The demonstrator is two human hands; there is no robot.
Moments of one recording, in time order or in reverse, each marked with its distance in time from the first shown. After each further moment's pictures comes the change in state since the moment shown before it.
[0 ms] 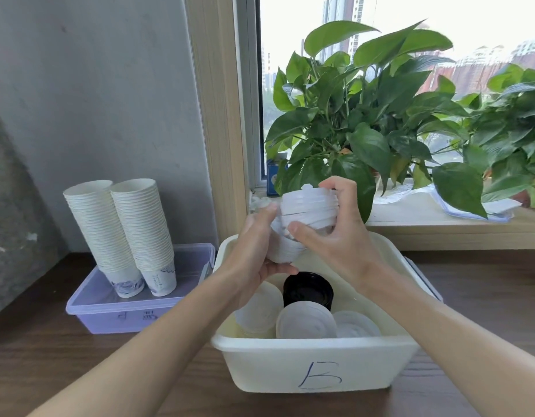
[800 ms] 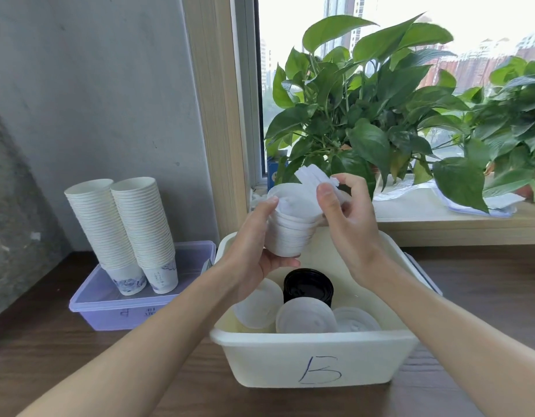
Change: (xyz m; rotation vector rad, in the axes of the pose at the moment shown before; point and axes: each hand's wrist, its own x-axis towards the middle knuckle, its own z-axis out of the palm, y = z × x) left_hand -0.001 0.006 0.004 -0.069 -0.020 -0.026; right_hand 0.008 0.011 -0.002 0.196 0.173 0.142
